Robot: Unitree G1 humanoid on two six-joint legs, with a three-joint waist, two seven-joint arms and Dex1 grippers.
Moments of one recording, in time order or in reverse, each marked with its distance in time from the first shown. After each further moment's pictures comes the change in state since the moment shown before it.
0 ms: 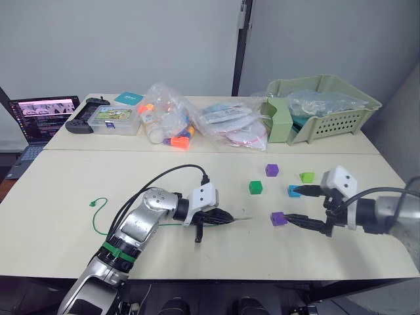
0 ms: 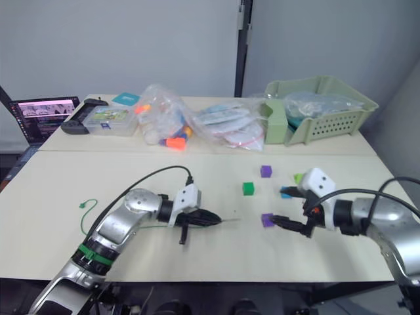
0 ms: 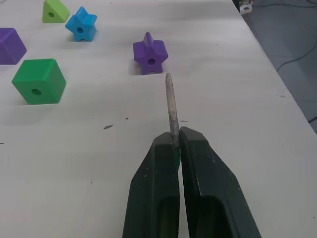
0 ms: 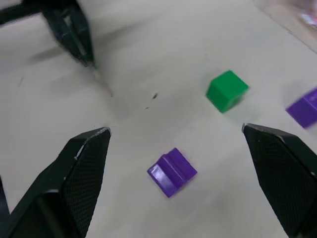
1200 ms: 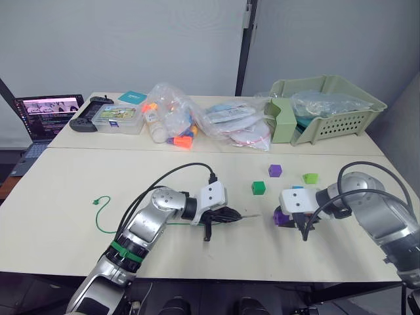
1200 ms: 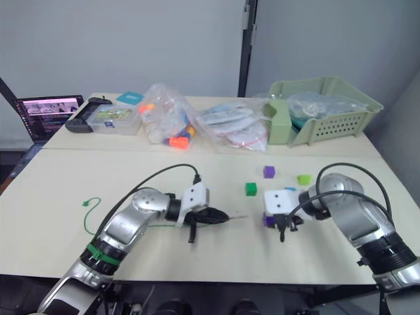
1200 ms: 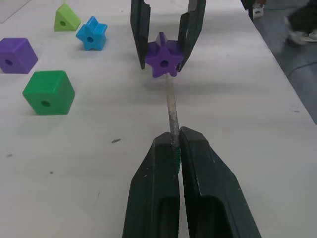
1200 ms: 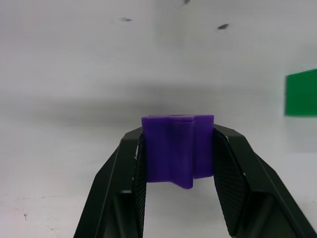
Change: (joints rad) left arm -0.049 -0.075 -0.021 0.009 0.029 0.020 0.042; right arm -0.305 0.073 0.360 0.194 -0.524 -0.265 0.240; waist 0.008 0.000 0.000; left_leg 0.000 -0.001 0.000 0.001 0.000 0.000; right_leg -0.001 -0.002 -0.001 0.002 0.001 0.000
